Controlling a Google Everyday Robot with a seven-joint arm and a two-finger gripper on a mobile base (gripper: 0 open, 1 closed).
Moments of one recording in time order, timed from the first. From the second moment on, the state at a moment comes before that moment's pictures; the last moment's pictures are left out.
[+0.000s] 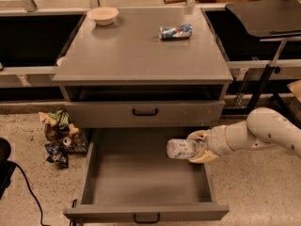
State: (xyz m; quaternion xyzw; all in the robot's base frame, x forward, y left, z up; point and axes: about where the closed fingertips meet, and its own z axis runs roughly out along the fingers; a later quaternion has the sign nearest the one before) arm 0.530 -0.160 0.607 -0.68 0.63 0.15 0.35
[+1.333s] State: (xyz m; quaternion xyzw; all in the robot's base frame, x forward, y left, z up) arm 0.579 -0.145 0.850 -0.81 0.50 -0.10 0.29
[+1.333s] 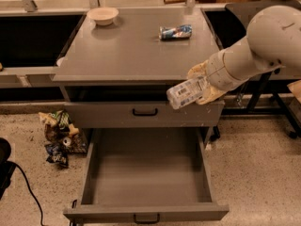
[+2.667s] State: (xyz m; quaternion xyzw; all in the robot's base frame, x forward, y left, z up) arm 0.644 -0.104 0.954 -0.82 0.43 -0.14 0.36
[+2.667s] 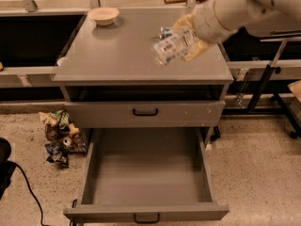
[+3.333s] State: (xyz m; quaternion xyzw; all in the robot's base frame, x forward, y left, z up) arm 0.690 -0.088 1.004 -0.79 0.45 -0.13 0.41
